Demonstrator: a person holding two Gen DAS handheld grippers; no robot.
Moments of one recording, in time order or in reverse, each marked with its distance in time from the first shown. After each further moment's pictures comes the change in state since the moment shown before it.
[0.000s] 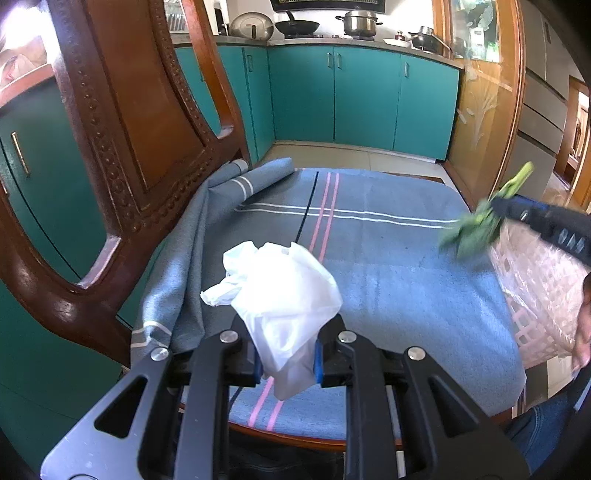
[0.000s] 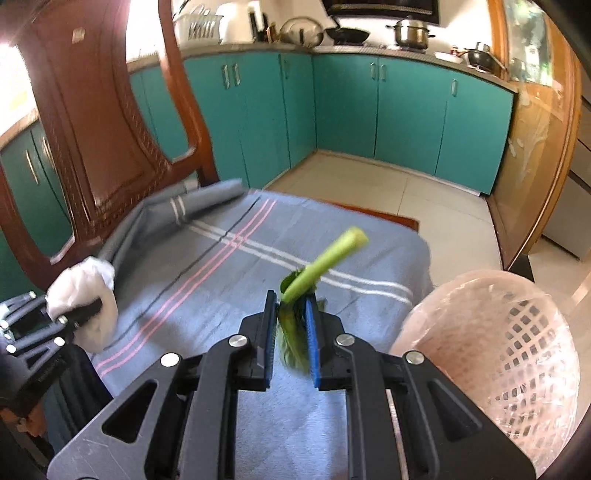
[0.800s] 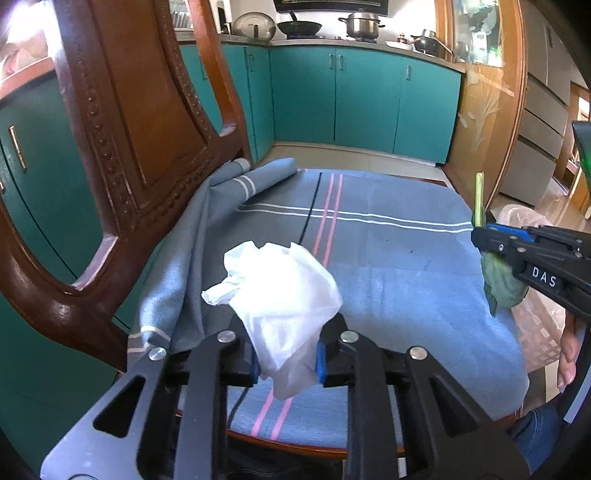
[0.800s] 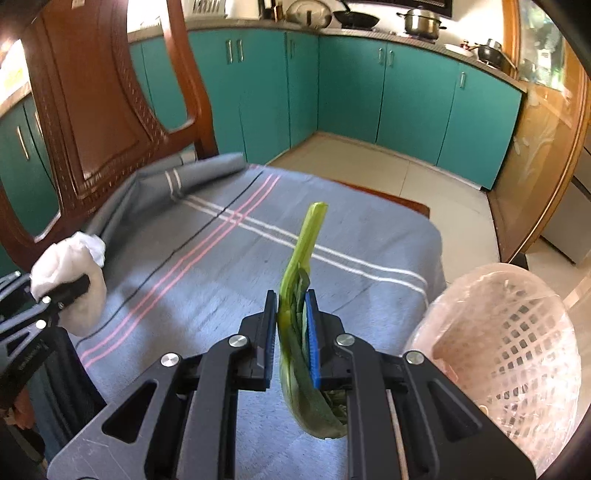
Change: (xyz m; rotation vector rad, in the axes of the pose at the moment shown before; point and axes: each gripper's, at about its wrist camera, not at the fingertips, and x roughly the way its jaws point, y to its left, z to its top) left arm 0.006 0.007 0.000 -0.015 -0.007 -0.009; right arm 0.030 0.017 -0.008 -0.050 0.085 -0.027
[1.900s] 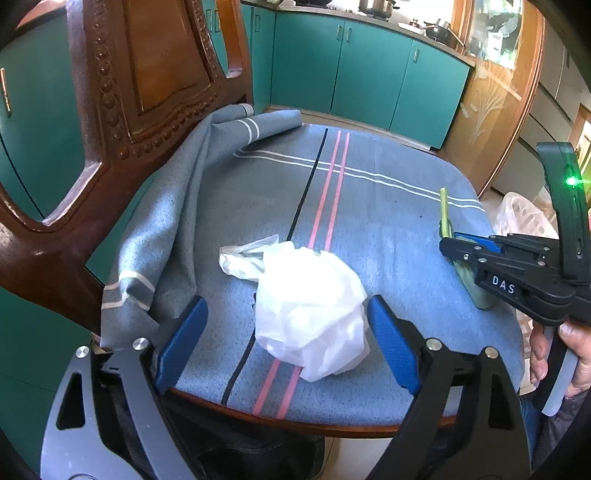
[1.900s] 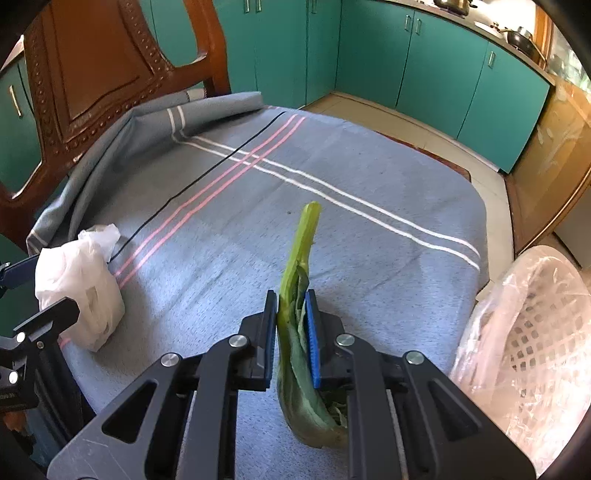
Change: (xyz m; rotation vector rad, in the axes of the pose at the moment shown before) left arm 0.024 0.025 -0.024 -0.088 0.139 -0.086; right arm 0.058 0.023 -0.011 -0.062 0.179 0.016
